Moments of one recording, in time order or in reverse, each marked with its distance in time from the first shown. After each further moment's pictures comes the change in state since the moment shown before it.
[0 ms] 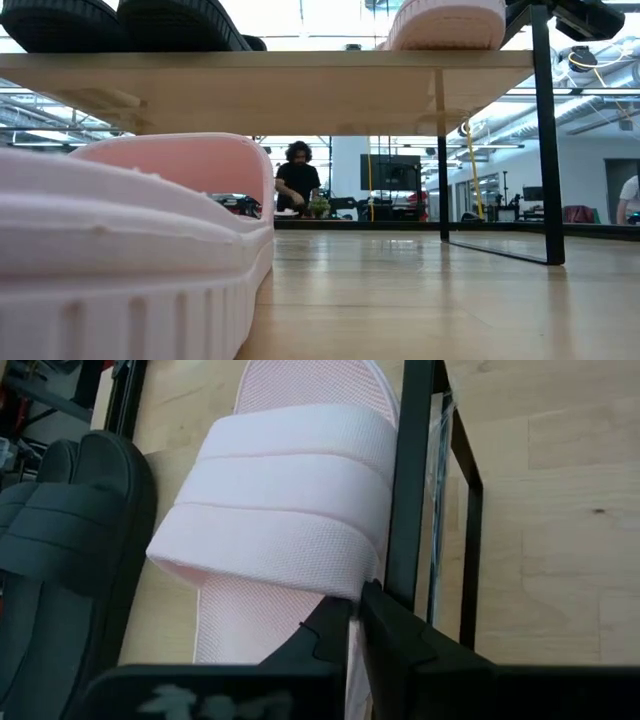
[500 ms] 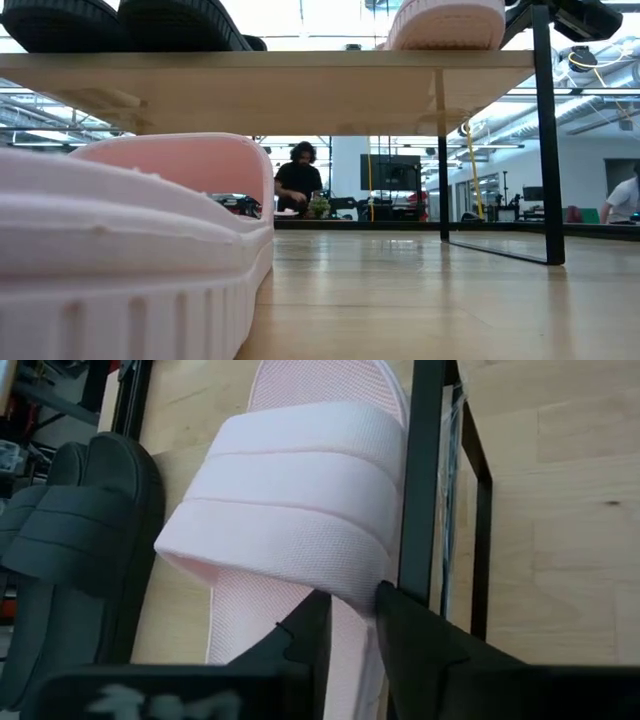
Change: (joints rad) left arm 0.000 0.000 0.000 0.000 0.000 0.000; right arm 0.000 0.000 0.000 0.009 0.005 0.003
